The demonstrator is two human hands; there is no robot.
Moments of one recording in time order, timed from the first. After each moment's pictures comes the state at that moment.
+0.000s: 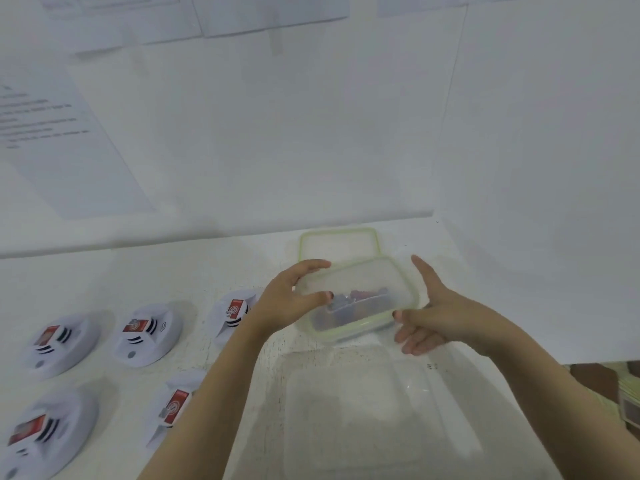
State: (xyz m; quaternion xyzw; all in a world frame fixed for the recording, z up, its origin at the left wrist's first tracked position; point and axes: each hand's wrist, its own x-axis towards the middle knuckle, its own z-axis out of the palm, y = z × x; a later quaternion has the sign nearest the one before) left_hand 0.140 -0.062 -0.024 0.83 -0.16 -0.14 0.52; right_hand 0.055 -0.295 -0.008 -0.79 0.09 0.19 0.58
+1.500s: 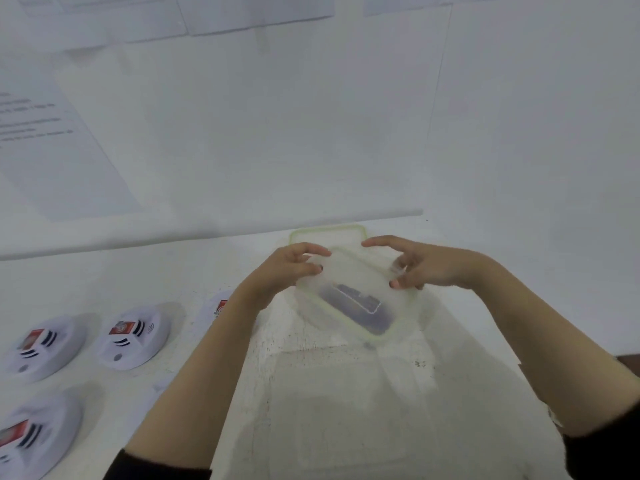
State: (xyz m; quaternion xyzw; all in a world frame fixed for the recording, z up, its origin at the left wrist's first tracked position) left_hand 0.174 -0.078 -0.009 0.78 -0.15 -0.22 0.56; right_hand 0.118 -0.335 0.006 -0.86 -0.08 0.22 0.45
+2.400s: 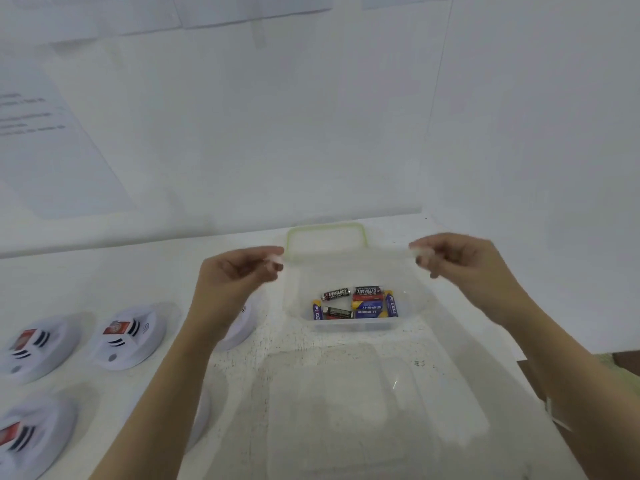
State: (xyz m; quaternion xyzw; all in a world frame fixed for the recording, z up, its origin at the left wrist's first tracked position) left_hand 0.125 -0.037 0.007 0.74 -0.13 0.02 0.66; right_hand 0.065 -0.336 -0.001 -0.76 -0.01 -0.13 0.64
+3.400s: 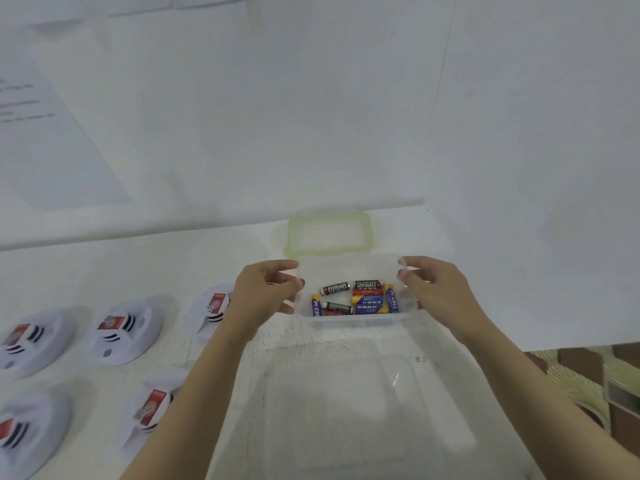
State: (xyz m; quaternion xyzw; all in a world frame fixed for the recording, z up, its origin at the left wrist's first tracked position) left_hand 0.138 -0.065 -0.026 0.82 0.00 -0.10 0.56; right_hand 0.078 -0.307 -0.048 -0.82 0.18 -0.07 0.53
